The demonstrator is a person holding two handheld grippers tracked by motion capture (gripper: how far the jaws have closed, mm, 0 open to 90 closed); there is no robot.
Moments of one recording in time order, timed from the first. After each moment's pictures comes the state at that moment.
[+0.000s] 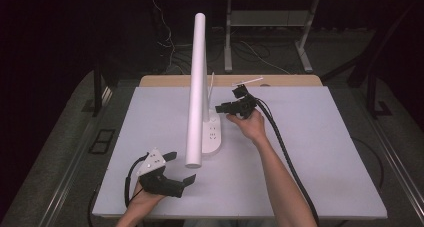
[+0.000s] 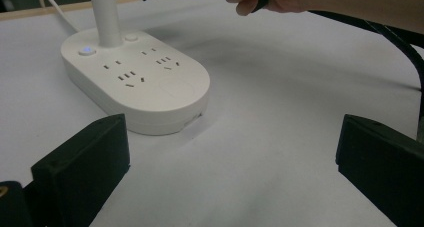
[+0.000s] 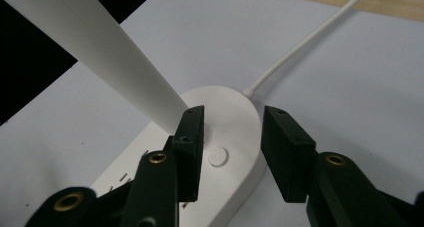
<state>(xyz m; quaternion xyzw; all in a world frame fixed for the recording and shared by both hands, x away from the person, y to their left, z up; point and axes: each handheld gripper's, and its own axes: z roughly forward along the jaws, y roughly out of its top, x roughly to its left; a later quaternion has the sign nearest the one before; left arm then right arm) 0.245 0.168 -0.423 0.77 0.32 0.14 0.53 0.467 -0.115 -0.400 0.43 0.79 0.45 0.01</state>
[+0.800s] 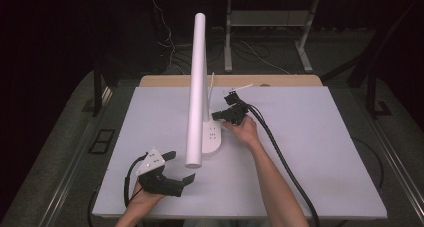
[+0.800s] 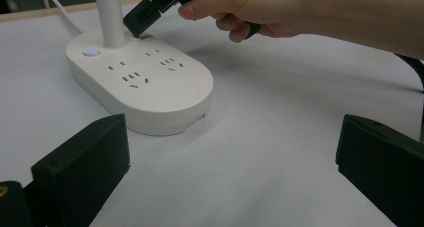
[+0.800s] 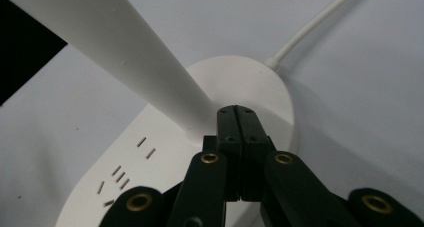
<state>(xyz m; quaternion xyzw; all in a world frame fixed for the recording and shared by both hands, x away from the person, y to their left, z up) 0.246 0.170 -0.423 0.77 0.32 0.14 0.53 0.470 -0.095 -0.428 0.43 0.79 0.43 -0.03</state>
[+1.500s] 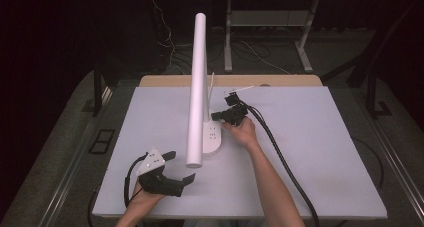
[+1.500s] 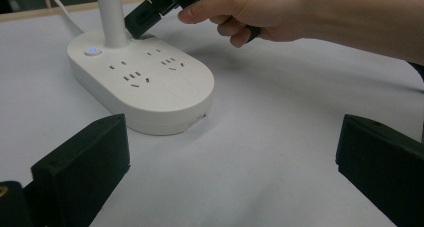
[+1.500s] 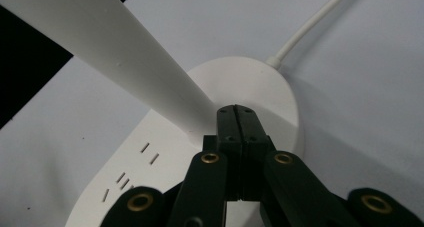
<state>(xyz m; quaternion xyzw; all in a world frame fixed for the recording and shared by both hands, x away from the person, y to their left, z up) 0.245 0.170 -0.423 0.77 0.32 0.14 0.53 0.468 -0.095 -0.433 0.45 0.78 0.44 -0.04</state>
